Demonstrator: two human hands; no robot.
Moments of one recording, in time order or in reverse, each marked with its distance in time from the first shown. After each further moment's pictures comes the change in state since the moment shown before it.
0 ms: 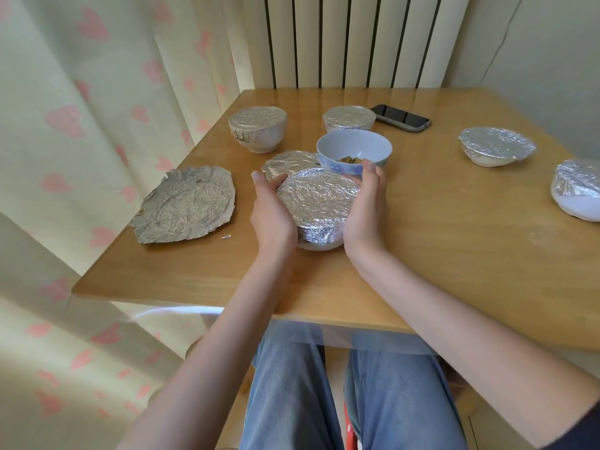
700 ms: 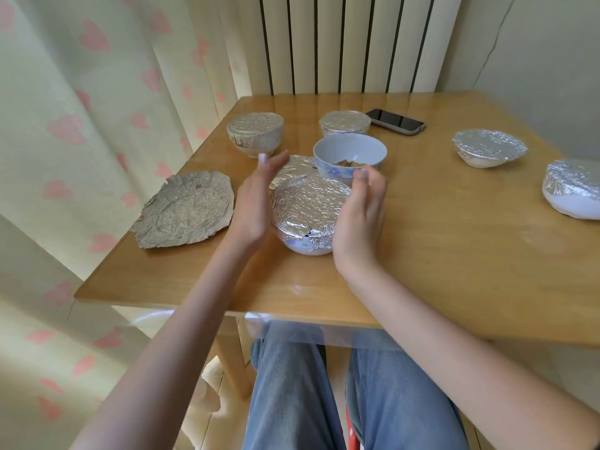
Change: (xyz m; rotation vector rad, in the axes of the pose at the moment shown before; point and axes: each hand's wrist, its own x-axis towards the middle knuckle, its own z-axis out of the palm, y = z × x) left_hand 0.026 0.016 -0.027 0.248 -0.422 0.424; right_hand -0.025 -0.007 -0.001 -0.068 0.057 -0.158
